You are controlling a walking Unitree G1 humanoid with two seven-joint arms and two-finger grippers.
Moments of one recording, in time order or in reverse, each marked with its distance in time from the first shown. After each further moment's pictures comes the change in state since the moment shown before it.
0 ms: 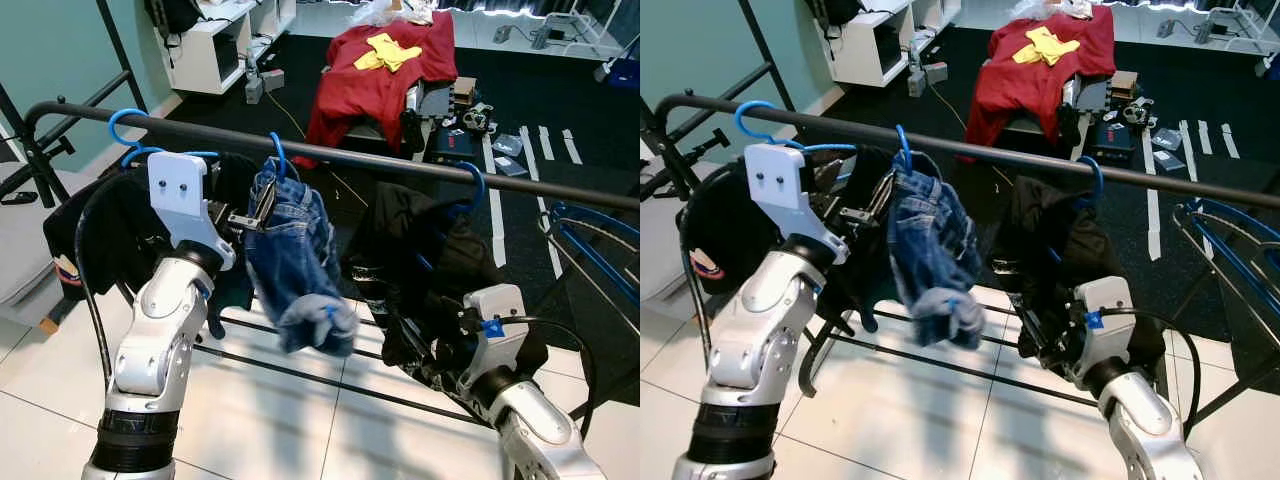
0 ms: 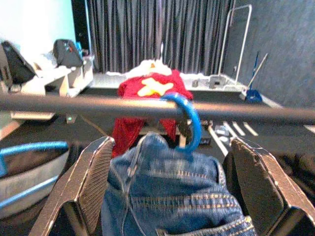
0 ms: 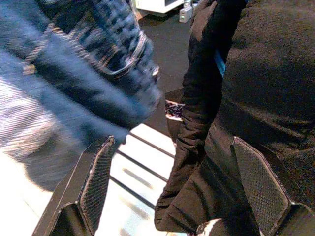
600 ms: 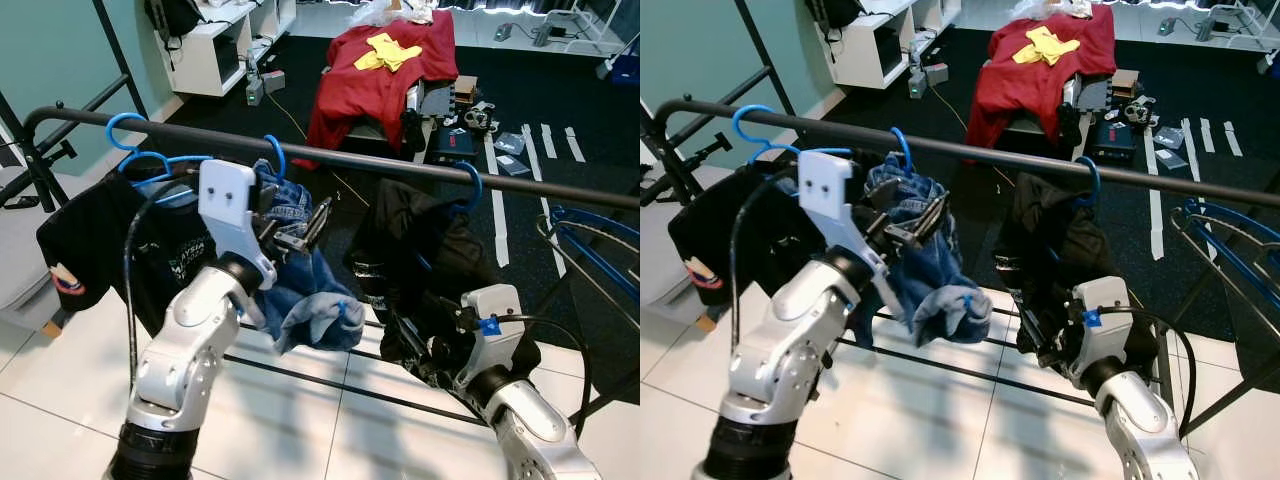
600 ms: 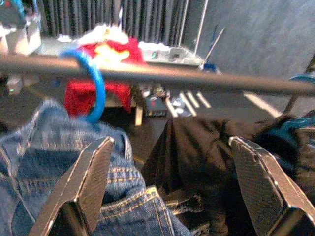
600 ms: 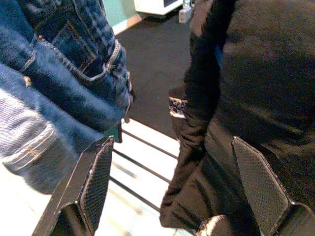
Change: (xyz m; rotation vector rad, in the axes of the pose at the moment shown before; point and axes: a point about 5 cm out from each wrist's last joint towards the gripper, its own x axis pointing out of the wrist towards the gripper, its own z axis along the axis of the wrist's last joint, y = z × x) left arm -0.005 -0.050 -0.028 -0.174 0.231 -0.043; right arm 0.004 0.001 -0.003 0.025 0.000 -0.010
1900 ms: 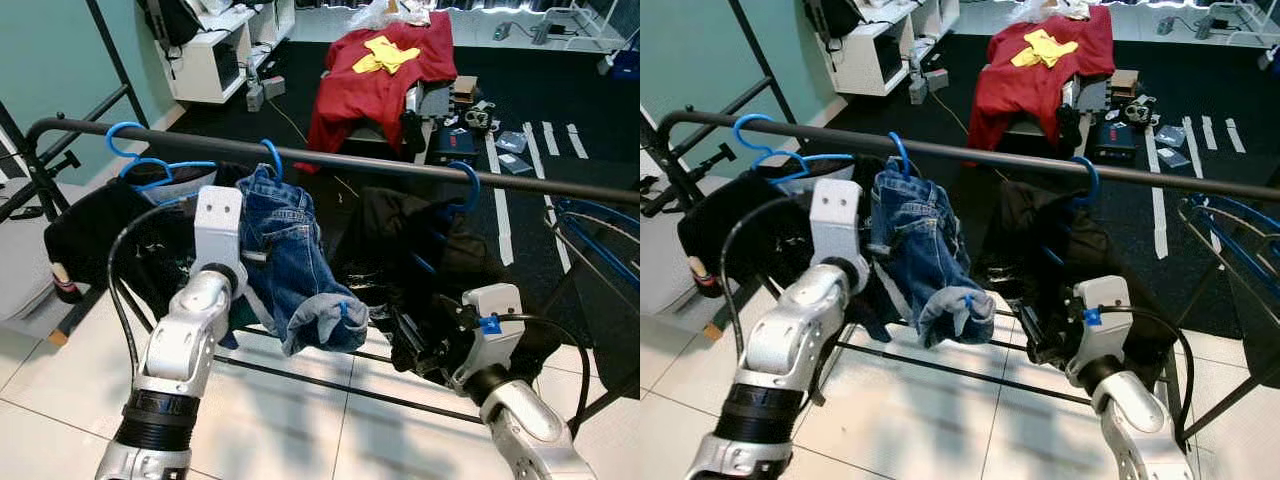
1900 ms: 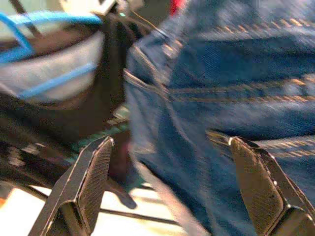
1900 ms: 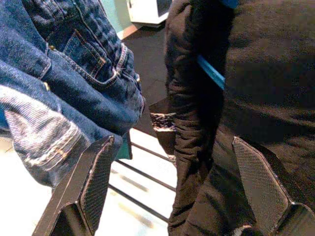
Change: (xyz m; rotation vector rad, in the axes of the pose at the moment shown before) left arm 0.007 0.071 -0.022 0.287 0.233 0.386; right arm 0.001 0.002 0.001 0.018 -0.020 -0.013
